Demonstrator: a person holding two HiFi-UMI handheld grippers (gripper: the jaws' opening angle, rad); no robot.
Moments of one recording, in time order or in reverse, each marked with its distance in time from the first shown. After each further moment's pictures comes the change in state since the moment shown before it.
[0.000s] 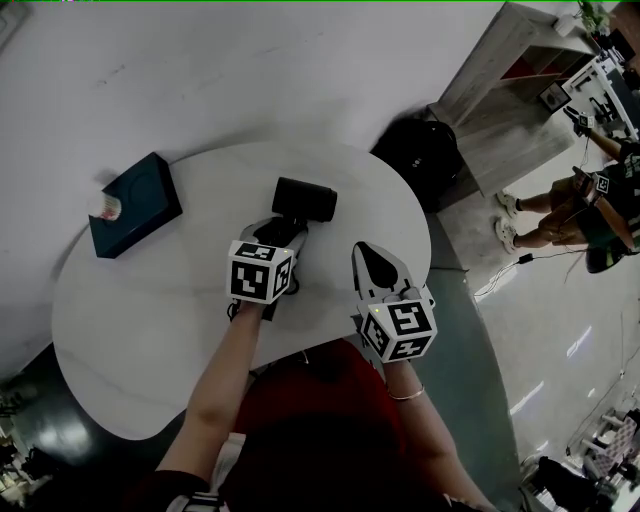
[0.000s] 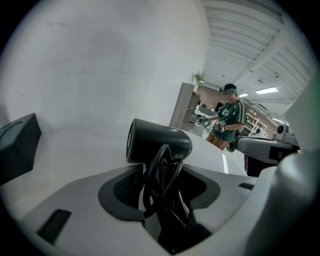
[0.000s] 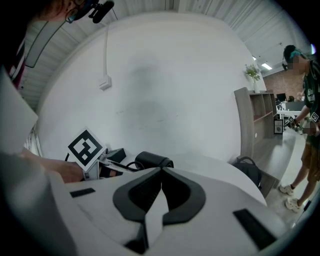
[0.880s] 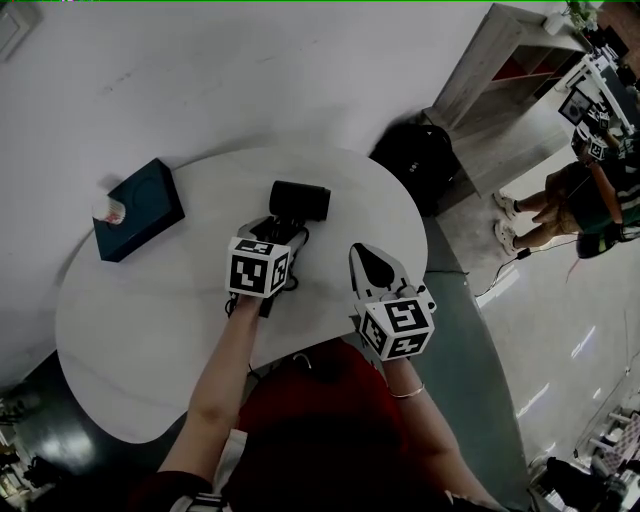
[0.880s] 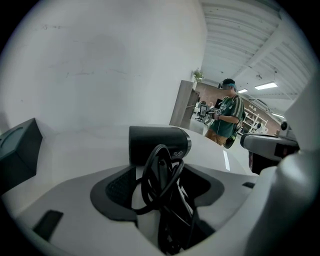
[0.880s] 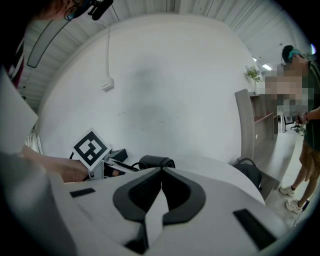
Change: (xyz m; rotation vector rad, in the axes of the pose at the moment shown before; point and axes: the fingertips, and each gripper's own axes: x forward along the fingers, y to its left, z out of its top) left arm -0.002 0.004 -0.001 0.033 0.020 0.011; right arm -0.008 0.005 0.000 -0.008 -0.011 0.010
